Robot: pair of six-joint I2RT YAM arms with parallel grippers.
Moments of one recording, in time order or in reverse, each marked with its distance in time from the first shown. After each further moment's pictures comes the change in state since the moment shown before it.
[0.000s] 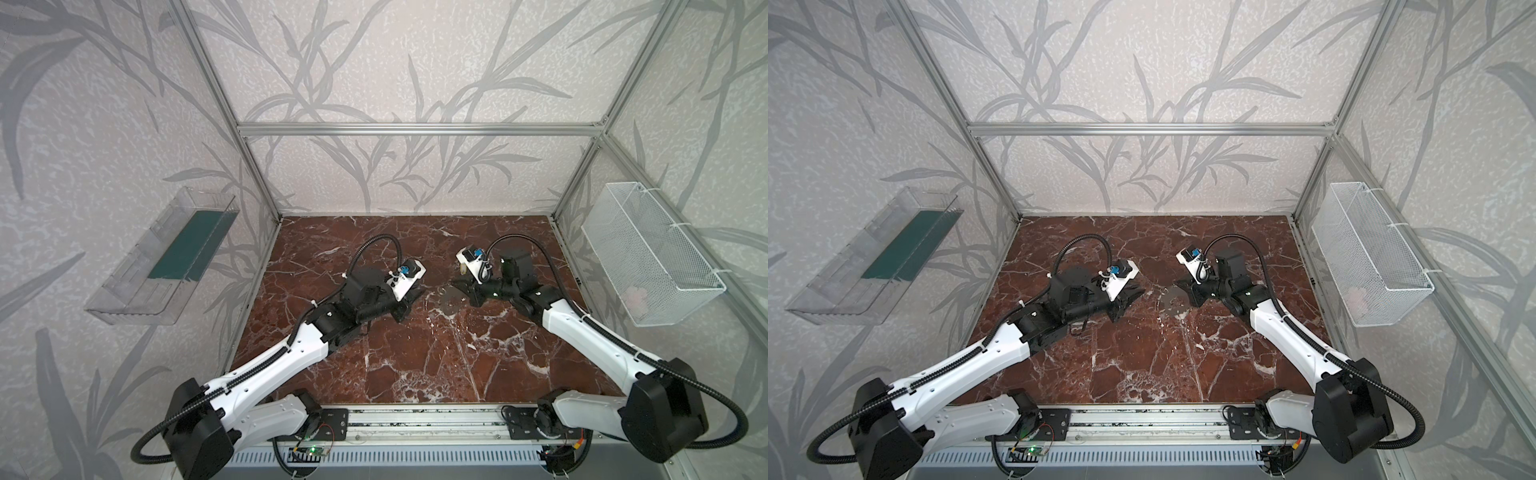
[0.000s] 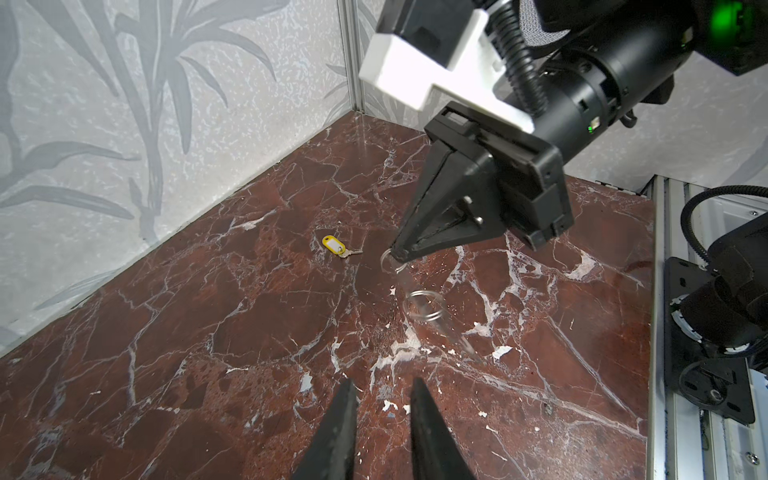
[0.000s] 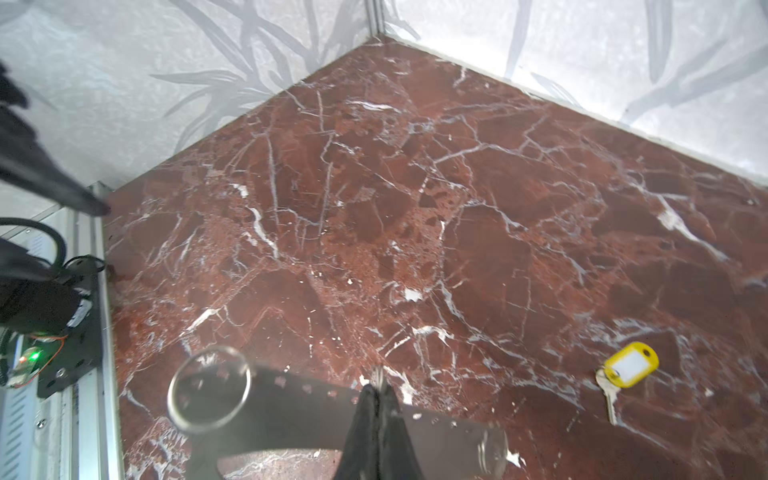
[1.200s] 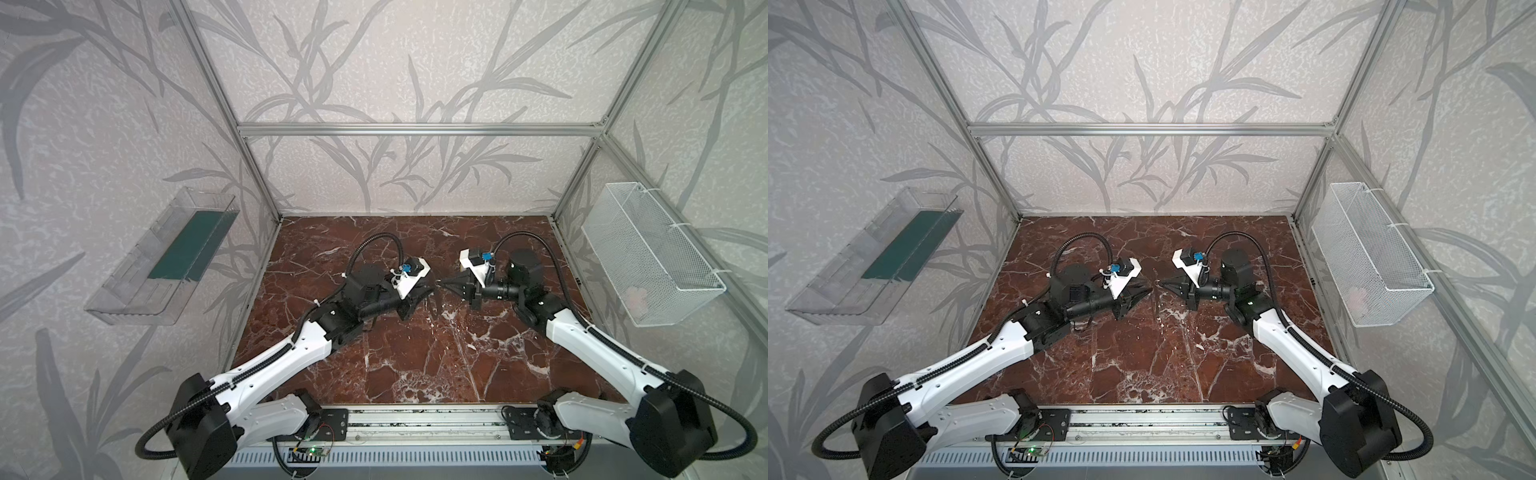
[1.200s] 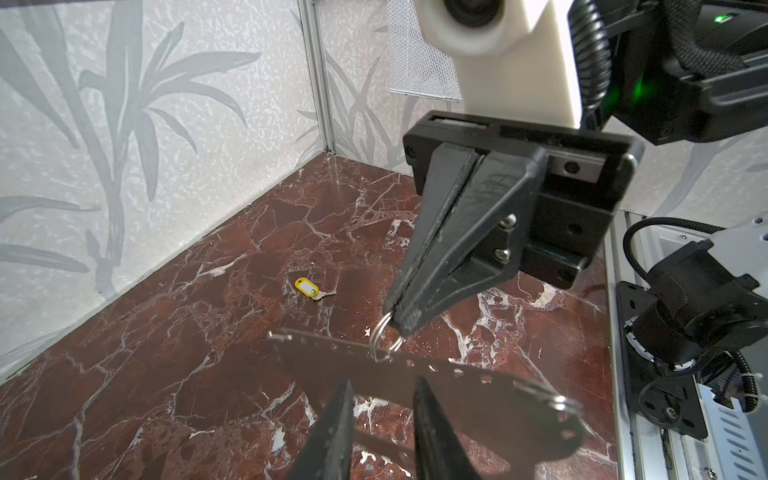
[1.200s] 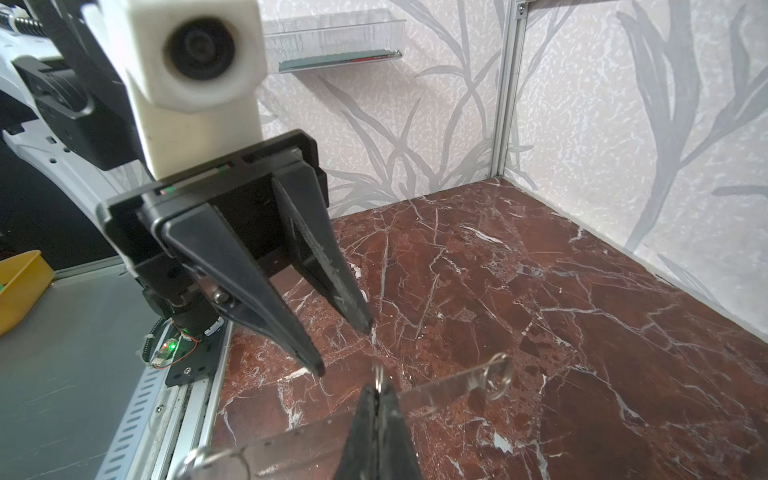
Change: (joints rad) left arm 0.000 0.037 0.000 0.127 0.110 -0.019; right arm 0.021 -0.044 -0.055 0.333 -0.341 0.068
